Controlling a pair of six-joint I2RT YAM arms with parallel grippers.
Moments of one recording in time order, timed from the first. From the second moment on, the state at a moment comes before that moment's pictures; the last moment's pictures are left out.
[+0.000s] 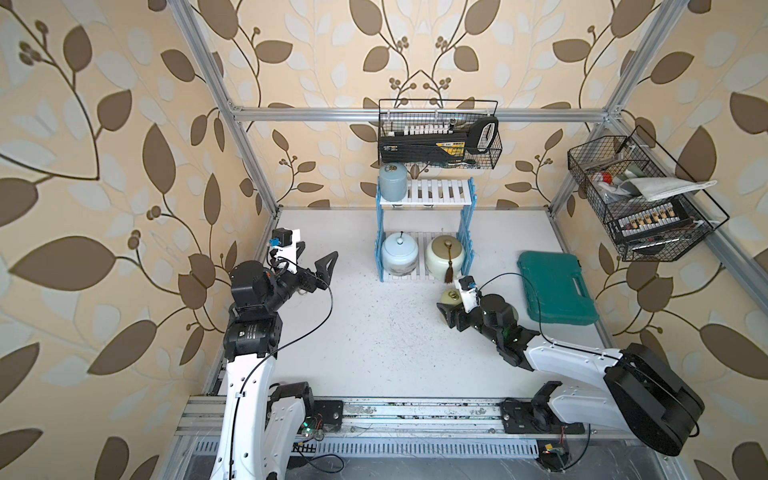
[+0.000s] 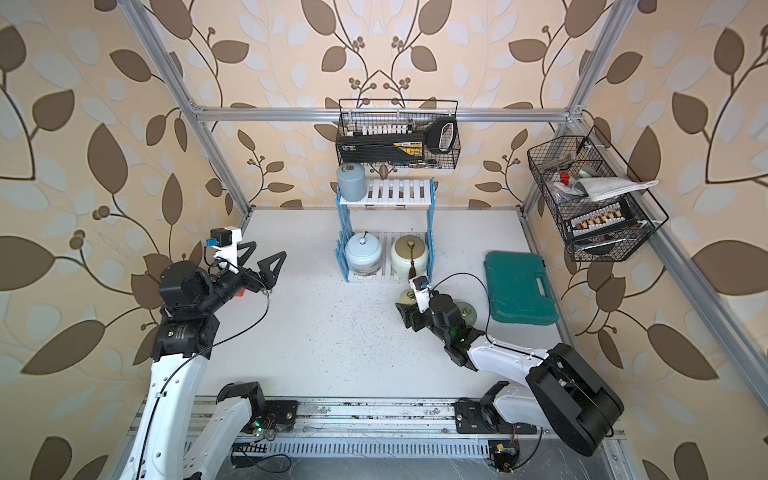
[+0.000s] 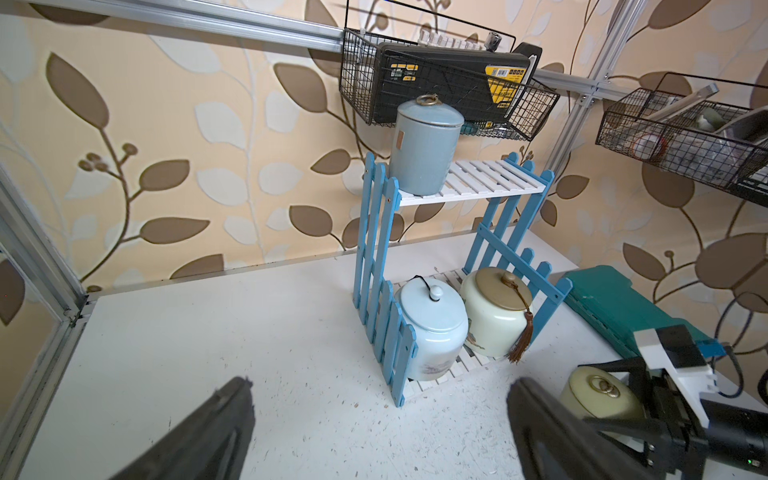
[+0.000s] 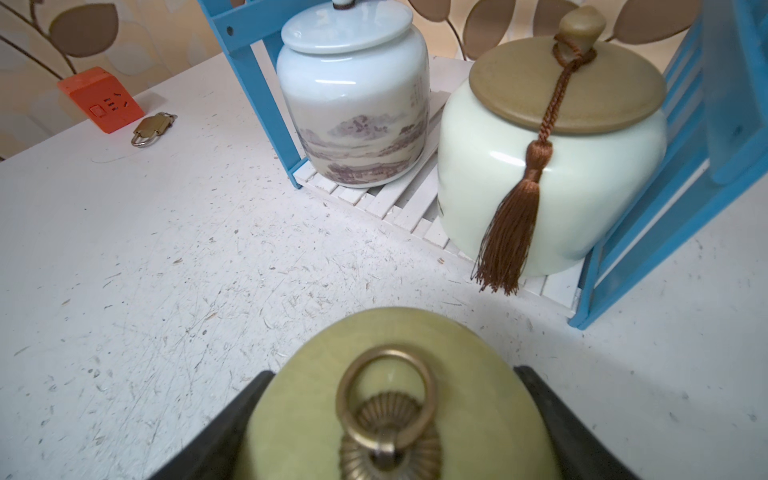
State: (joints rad) left arm 0.12 0.74 0.82 -0.24 0.61 -0.05; right arm 0.62 1.26 0.35 0.48 0.09 0.13
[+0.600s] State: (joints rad) left arm 0.13 0.74 0.82 -0.22 0.61 -0.05; right arm 0.62 1.27 0.33 0.44 0.13 0.11
